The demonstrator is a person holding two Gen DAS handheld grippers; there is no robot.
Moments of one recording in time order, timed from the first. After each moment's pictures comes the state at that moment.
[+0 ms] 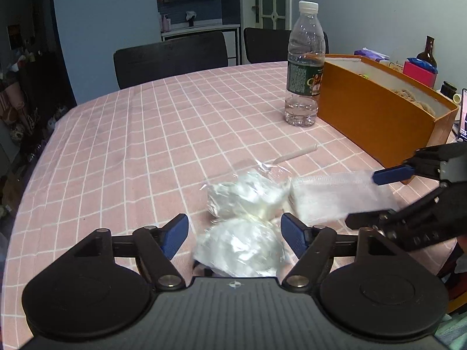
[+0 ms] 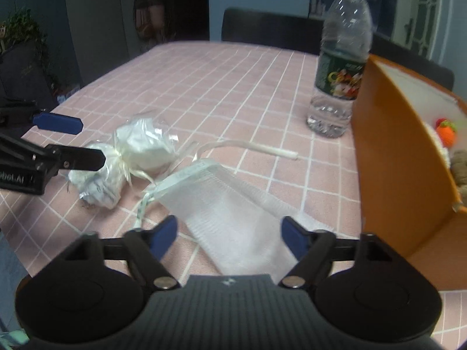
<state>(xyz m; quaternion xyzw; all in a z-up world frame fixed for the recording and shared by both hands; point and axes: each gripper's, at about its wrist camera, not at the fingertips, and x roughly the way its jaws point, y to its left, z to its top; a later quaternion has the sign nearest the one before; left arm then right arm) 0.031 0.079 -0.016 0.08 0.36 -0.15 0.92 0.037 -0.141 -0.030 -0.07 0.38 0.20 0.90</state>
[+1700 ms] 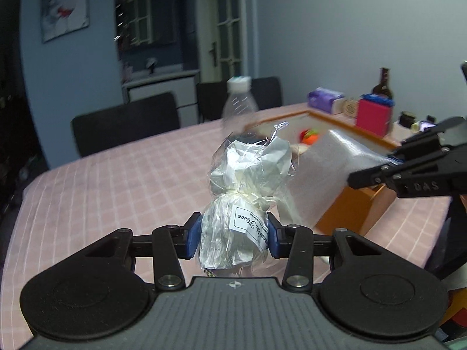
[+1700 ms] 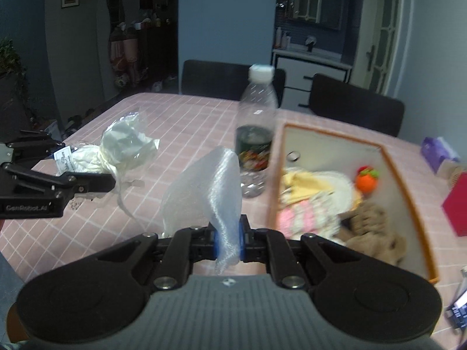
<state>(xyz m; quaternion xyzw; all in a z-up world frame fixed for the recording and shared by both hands) 0.039 0.015 0.048 0.09 0.28 -0.21 0.93 0.037 -0.222 0.093 -0.07 0.33 0.14 0.93</state>
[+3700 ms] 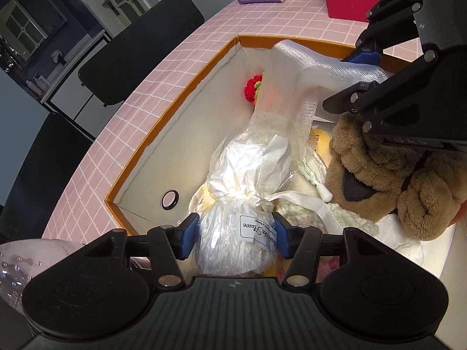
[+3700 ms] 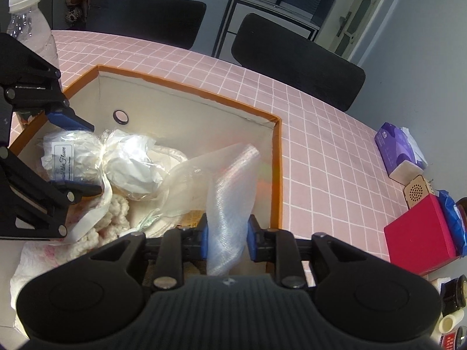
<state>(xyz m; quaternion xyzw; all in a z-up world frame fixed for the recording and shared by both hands) 0.243 -0.244 -0.020 0.36 0.40 -0.27 0.80 0.240 -0.368 0.021 -0.17 0.43 0.07 0.88</state>
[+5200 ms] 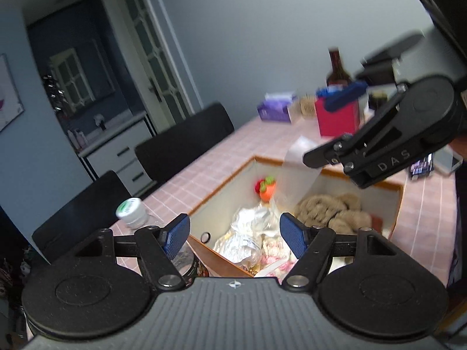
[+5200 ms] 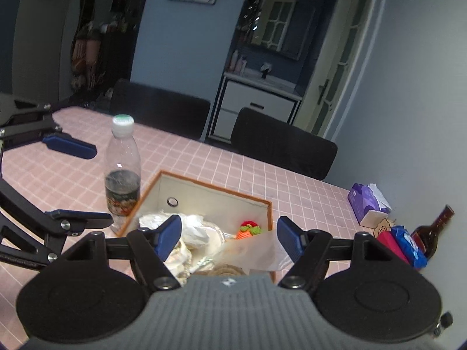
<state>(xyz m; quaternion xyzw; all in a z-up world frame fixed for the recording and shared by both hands) 0.125 -0.167 0.081 0.26 0.22 -0.29 0.90 0.102 -0.328 0.151 -0.14 0.28 0.06 0.95</state>
